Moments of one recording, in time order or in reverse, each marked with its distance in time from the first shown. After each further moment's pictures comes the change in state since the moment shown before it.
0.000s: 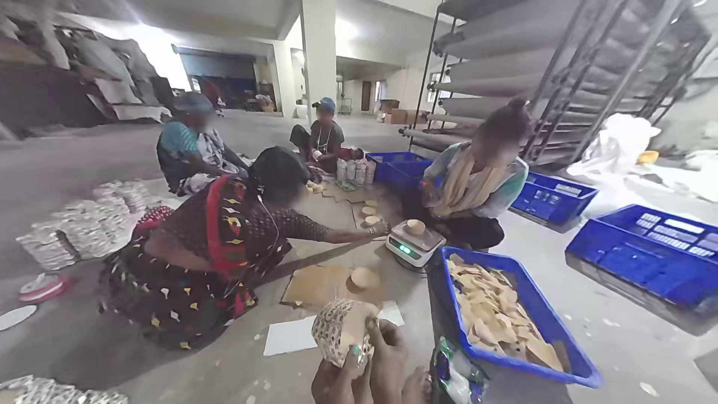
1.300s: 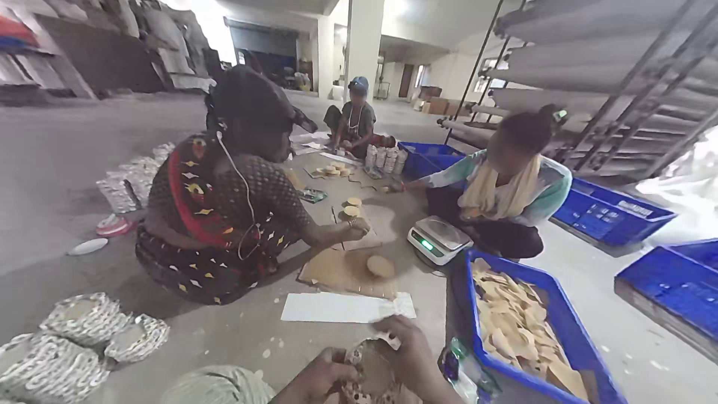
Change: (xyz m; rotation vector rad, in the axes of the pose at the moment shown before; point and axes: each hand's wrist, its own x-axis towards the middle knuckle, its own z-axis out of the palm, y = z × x) left_hand 0.049 0.024 -0.077 0.413 -0.707 -0.655; right_hand 0.026 -0.058 -0.042 -0.880 -1.018 -0.448
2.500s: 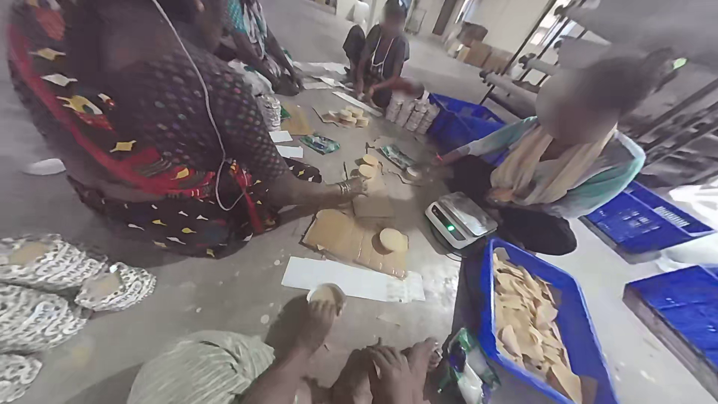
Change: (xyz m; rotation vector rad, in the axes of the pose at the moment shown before) left_hand 0.138 -0.119 -0.109 1.403 0.410 0.326; right_hand -0.060 0.073 0.118 -0.296 -0.205 0.305
